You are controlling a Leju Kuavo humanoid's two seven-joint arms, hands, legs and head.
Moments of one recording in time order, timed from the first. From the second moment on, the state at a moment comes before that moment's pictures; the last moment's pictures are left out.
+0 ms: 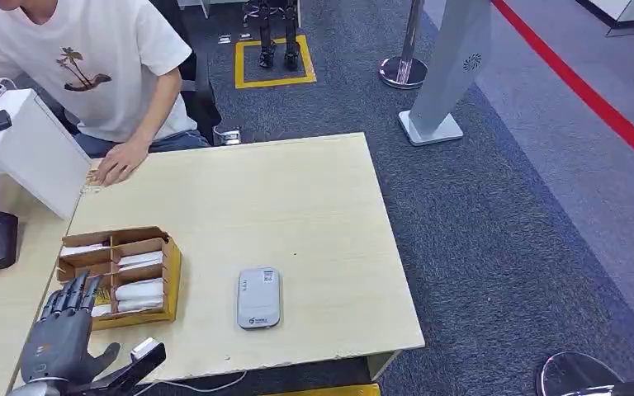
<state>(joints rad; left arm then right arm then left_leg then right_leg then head) 0.24 0.37 -0.17 -1.83 -1.25 -0.03 0.31 -0.09 0.17 -1.11 -0.25 1.35 -0.23 0.06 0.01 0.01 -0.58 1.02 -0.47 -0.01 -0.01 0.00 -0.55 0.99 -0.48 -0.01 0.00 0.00</state>
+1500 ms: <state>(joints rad) 0.18 0.31 -0.17 -1.77 -1.26 -0.03 0.25 -0.09 0.17 -1.11 -0.25 1.36 -0.23 0.06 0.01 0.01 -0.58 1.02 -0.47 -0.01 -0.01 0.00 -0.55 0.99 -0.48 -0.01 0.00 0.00</state>
